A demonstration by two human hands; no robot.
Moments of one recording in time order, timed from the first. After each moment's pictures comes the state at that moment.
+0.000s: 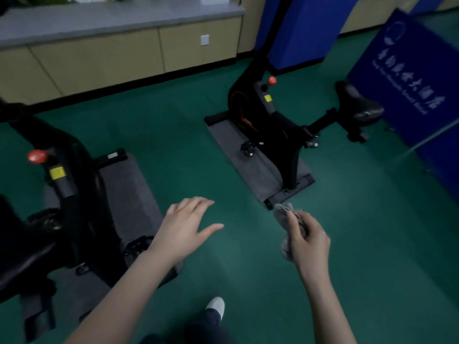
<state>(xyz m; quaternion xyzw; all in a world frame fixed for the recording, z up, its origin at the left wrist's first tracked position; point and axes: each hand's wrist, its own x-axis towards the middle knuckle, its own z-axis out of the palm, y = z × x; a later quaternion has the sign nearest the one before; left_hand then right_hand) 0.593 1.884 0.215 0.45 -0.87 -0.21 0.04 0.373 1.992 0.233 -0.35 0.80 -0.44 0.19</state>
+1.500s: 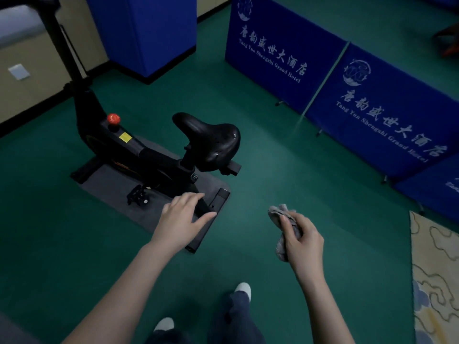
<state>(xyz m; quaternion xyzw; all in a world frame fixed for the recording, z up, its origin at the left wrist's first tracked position) 0.057 1.701 0.211 0.30 -0.91 -0.27 0.00 -0.072 1.914 0.241 -0.16 0.87 -0.46 0.09</state>
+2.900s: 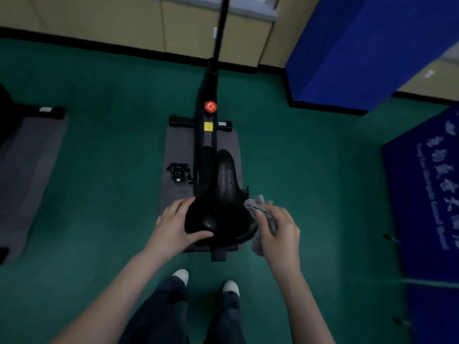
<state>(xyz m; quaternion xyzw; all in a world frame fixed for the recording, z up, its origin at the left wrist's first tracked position) -0.151 1.646 0.143 0.70 -0.60 -0.35 0.17 -0.369 1.629 0.222 -0.63 0.66 -0.30 0.29</state>
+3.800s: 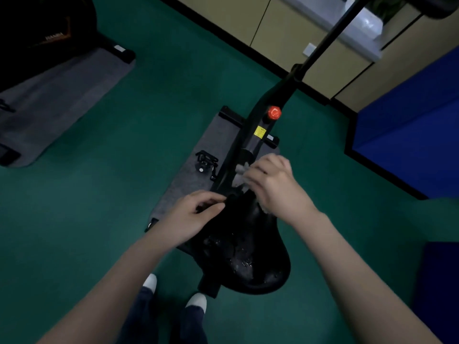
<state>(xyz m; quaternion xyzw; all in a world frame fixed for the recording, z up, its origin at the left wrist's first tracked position) -0.159 1.610 0.093 0.67 -0.37 -0.46 0.45 -0.294 1.442 0.143 -0.98 0.16 -0.06 0.02</state>
